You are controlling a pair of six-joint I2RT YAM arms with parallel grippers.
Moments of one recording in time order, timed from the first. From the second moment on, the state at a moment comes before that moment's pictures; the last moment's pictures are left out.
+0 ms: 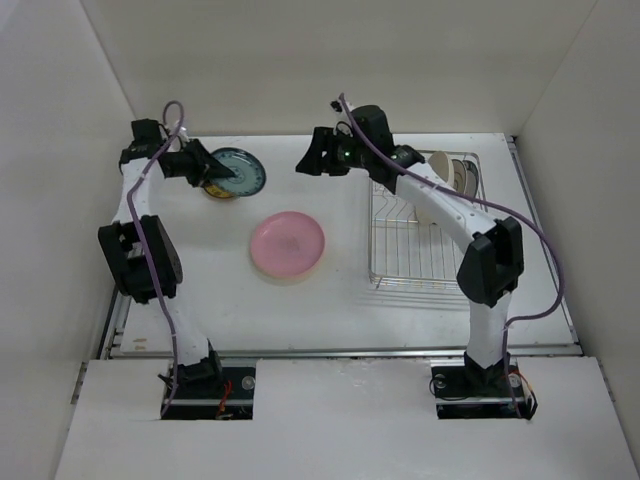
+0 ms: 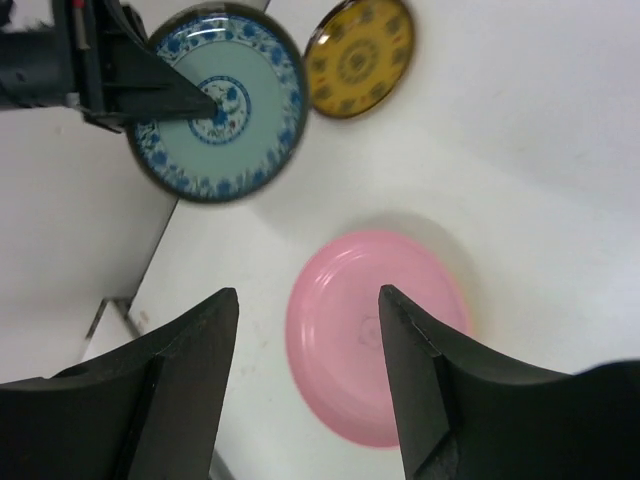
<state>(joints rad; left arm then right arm) 0.21 1.89 1.69 -0.75 0.91 -0.39 0.59 1.98 1.90 -0.33 -0.38 0.52</state>
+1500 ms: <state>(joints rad) 0.18 2.51 2.37 -1.02 0.20 -0.18 0.54 1.83 1.88 -0.53 -0.25 0.33</state>
